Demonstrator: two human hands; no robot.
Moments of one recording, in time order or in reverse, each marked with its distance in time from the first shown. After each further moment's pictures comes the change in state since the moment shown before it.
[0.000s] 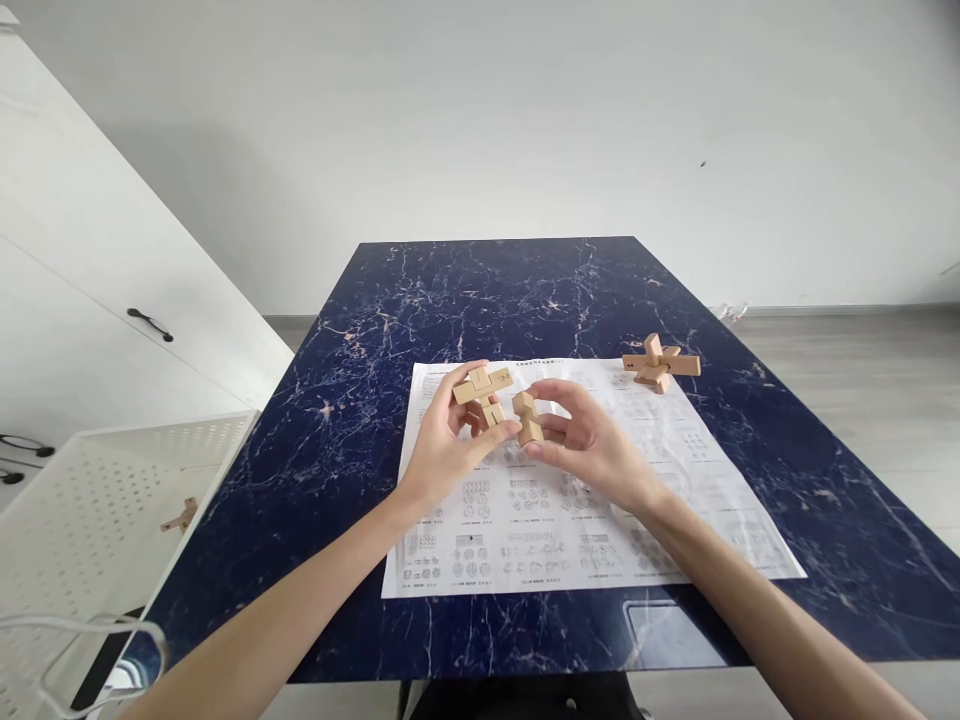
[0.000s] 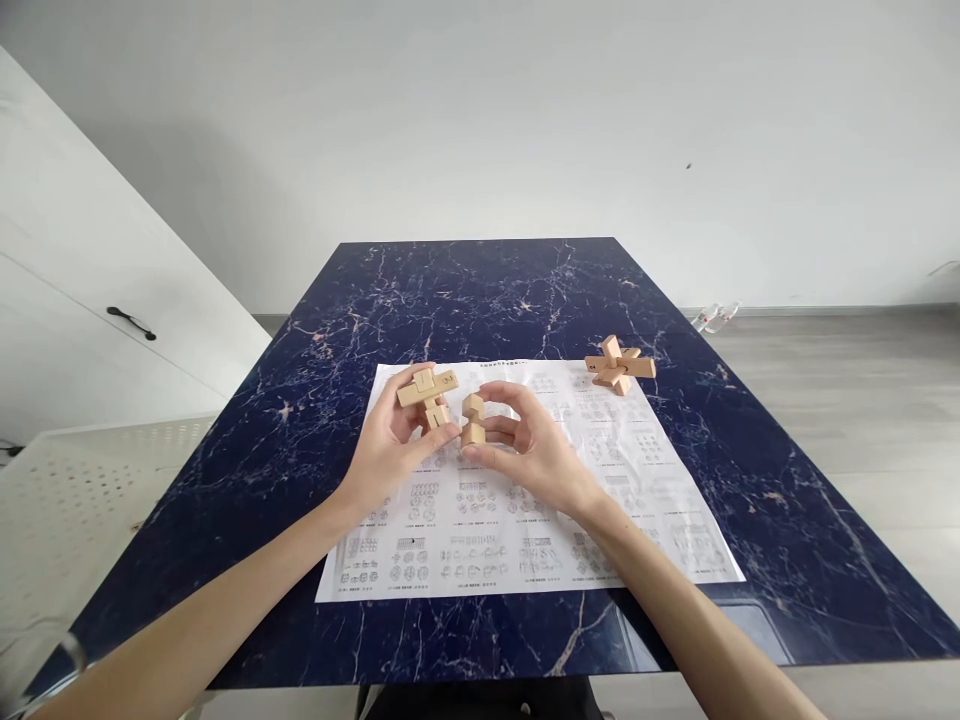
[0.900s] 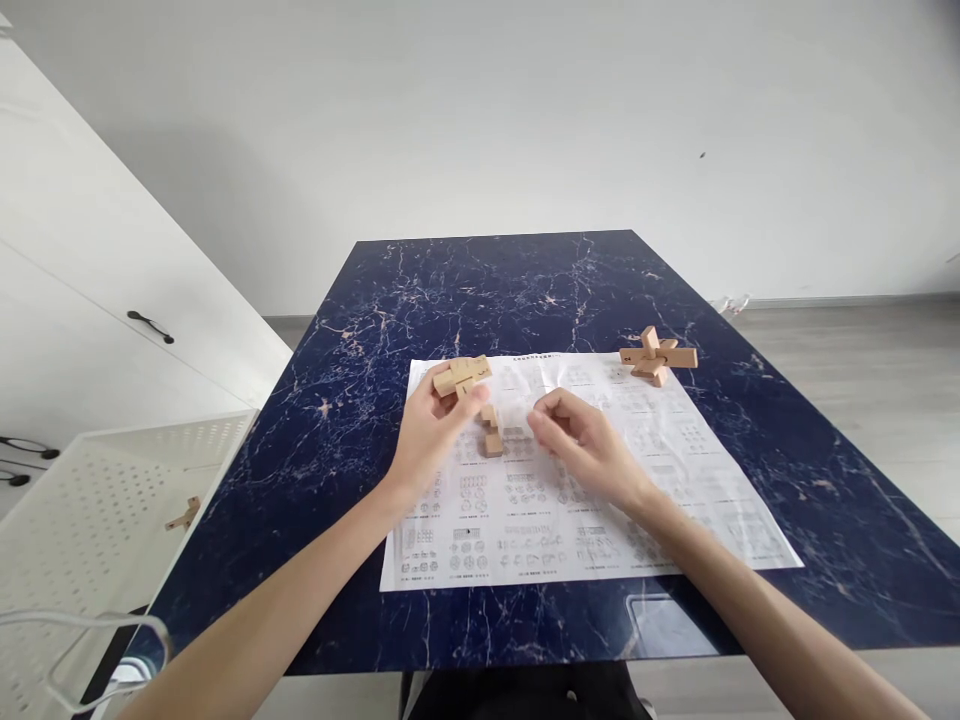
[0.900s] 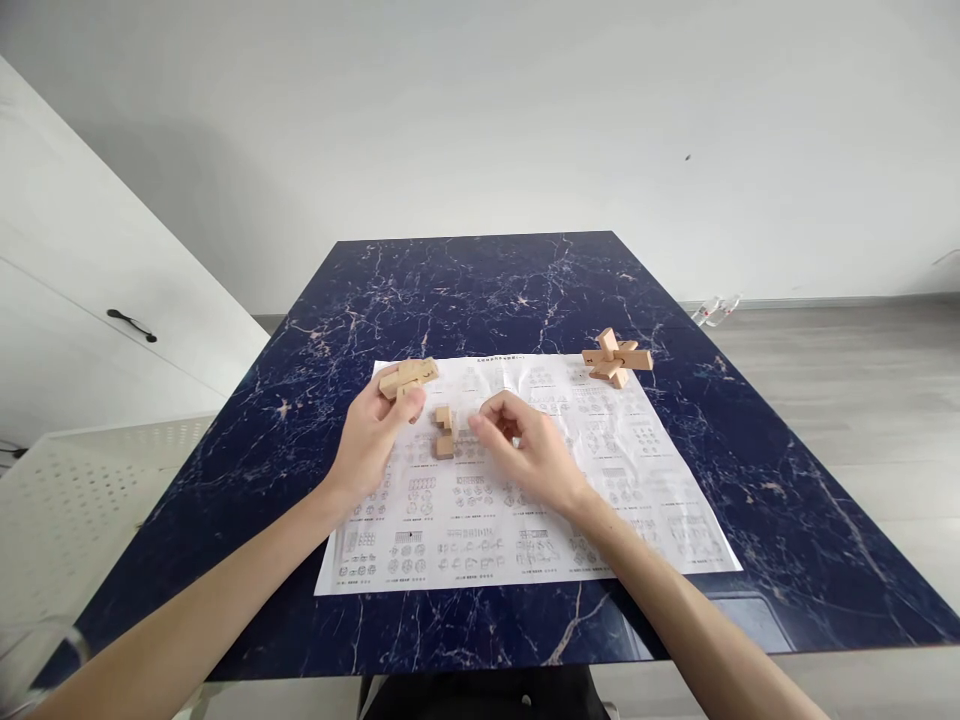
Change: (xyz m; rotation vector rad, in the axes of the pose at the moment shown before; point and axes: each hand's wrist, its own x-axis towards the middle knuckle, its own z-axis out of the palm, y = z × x) left_hand 0.007 0.002 -0.006 0.020 0.113 0.007; right_hand -0.003 -0.004 0.002 -0.435 0.070 -0.054
